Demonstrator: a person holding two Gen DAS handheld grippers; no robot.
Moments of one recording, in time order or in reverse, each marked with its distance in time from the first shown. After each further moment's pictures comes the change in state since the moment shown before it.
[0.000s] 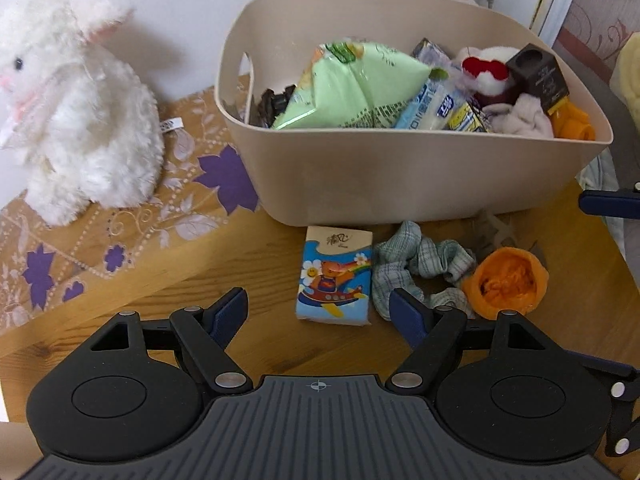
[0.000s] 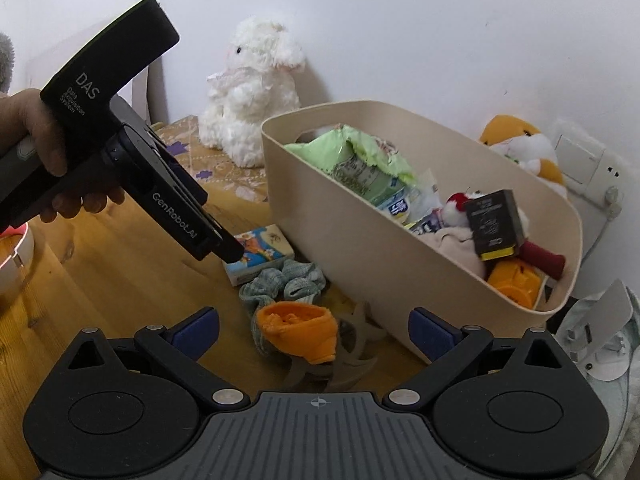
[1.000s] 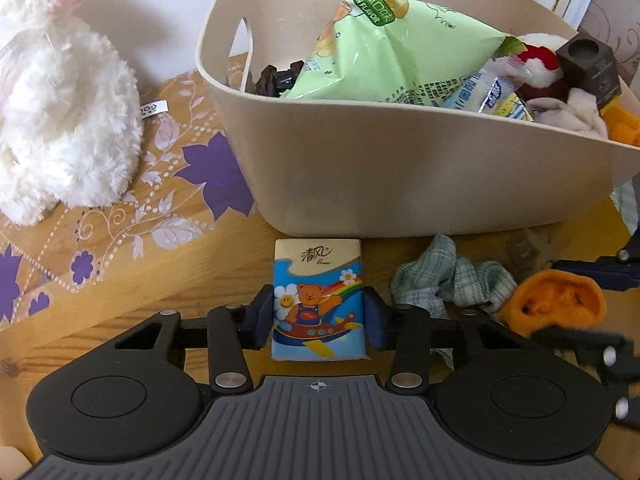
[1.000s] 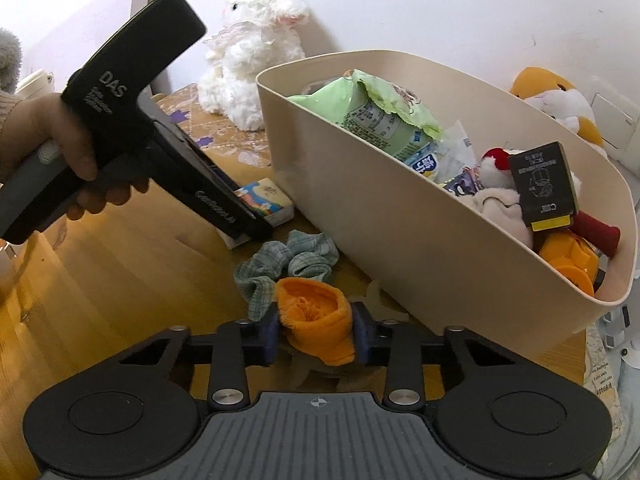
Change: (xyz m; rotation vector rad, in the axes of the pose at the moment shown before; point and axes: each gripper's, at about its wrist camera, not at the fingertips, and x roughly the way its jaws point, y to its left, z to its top) left arm 0.046 0.006 0.012 -0.020 0.013 -0.022; right arm 0.038 -0.007 0.000 0.030 0.100 0.060
